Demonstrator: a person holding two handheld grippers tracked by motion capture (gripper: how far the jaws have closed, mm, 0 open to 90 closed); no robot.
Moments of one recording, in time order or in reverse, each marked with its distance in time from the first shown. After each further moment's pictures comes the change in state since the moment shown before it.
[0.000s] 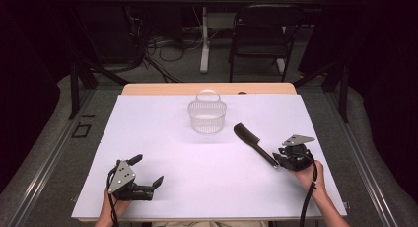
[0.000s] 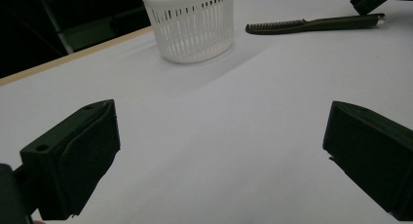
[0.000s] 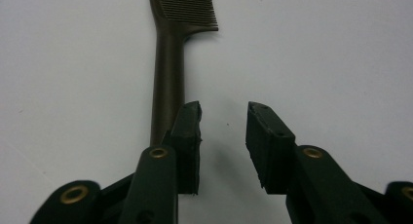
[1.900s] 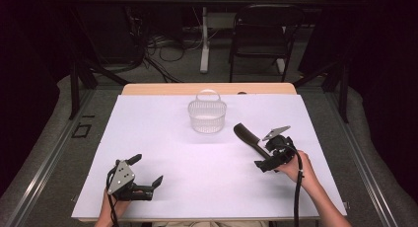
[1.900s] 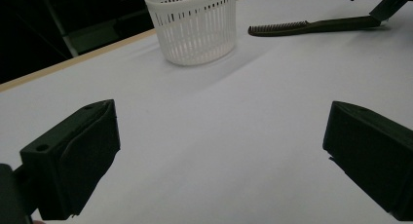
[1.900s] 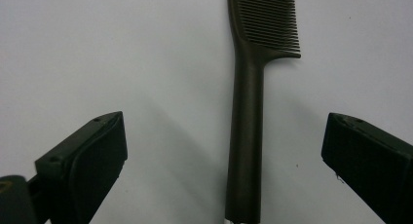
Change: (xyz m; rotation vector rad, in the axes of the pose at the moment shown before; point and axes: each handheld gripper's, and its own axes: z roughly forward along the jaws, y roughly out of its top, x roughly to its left) left arm -0.001 0.001 -0.002 -0.006 0.013 0.010; right arm 0.030 0.047 0.015 0.187 0.118 -0.101
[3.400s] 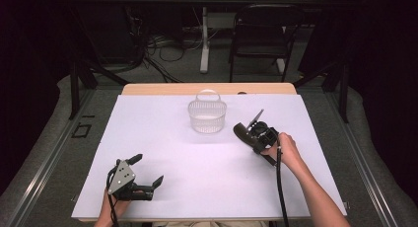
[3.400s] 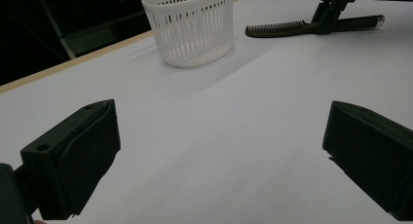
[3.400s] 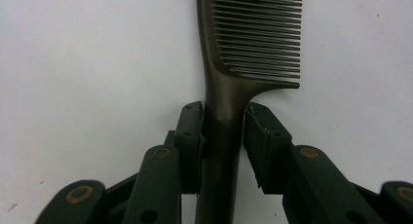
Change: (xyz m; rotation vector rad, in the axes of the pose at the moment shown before) left arm 0.000 0.000 0.001 -0.006 -0.010 0.003; right arm -0.014 0.057 0.046 0.348 -0.023 -0.002
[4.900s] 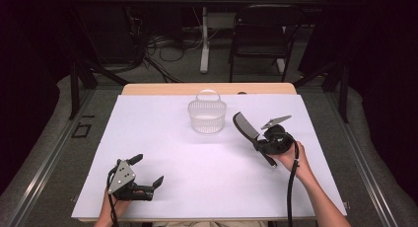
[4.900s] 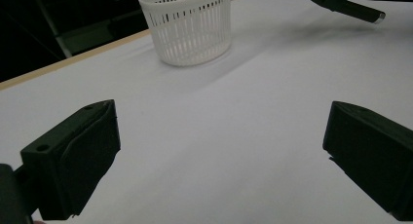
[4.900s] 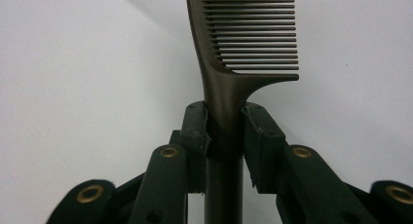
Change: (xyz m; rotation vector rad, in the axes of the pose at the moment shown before) left arm 0.001 -0.001 0.001 0.007 -0.013 -0.001; right arm -0.001 -0.049 -0.029 -0.443 0.117 0.053
